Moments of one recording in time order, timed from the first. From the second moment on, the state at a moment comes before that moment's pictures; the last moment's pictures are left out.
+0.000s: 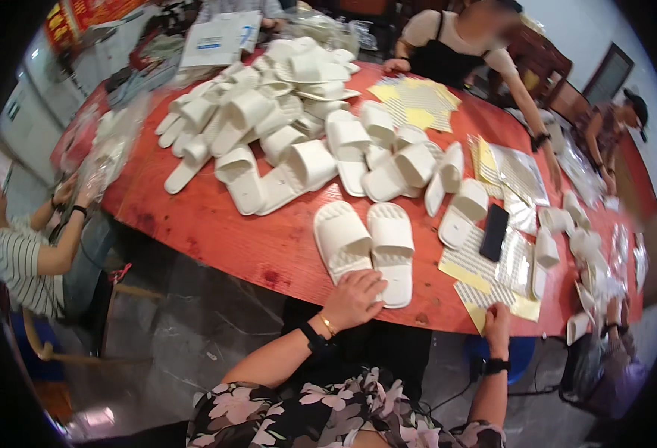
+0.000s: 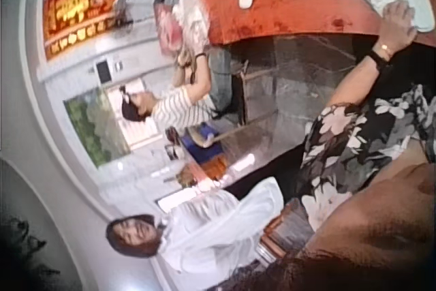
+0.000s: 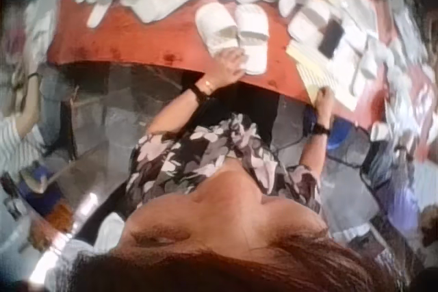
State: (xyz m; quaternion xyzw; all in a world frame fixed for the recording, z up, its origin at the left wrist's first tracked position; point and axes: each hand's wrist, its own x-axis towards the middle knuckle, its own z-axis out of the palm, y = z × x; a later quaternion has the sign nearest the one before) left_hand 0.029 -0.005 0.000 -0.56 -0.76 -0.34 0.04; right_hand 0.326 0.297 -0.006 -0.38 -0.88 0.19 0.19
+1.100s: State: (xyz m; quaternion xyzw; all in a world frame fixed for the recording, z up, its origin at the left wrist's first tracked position) left_hand 0.025 -0.008 0.001 -0.55 -0.75 -0.35 0.05; right_hand 0.318 0.297 -0.001 -0.37 -0.88 0.22 0.18
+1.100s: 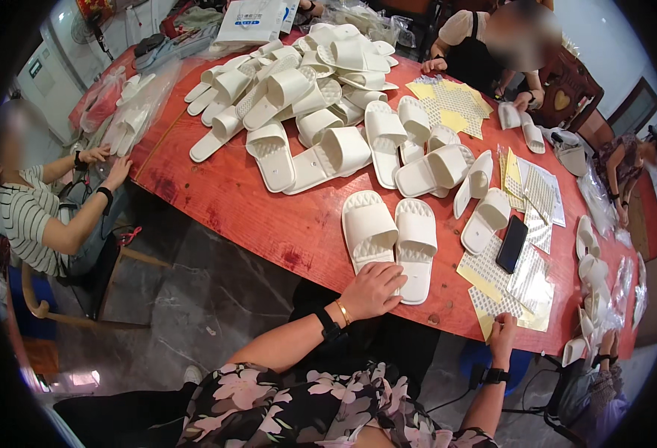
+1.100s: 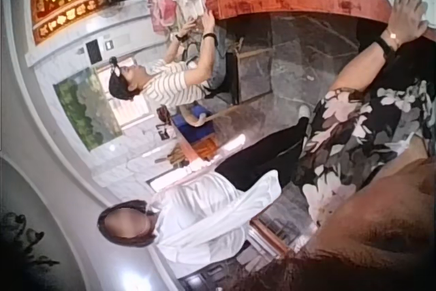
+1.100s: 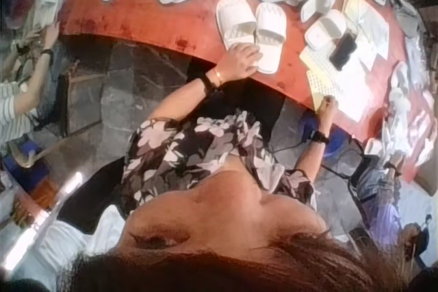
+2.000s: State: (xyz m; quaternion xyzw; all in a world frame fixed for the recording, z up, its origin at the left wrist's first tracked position) left_hand 0.030 -0.007 0.000 -0.55 -0.75 -0.36 0.05; right_hand 0.325 0.298 0.000 -0.35 -0.90 0.21 0.16
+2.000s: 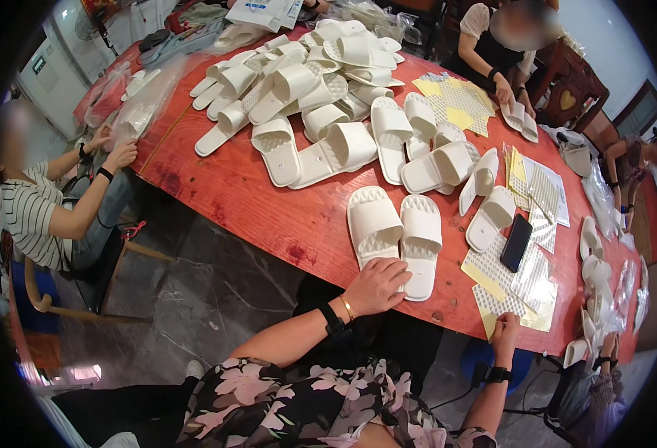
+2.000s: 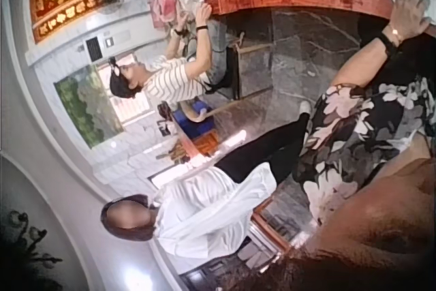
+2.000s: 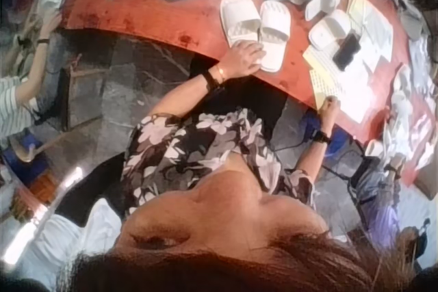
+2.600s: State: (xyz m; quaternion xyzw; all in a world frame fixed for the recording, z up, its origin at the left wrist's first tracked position) left_hand 0.025 0.001 0.003 -0.56 -0.76 -0.32 0.04; right_hand 0.319 0.291 0.004 -0.40 -0.87 0.23 0.18
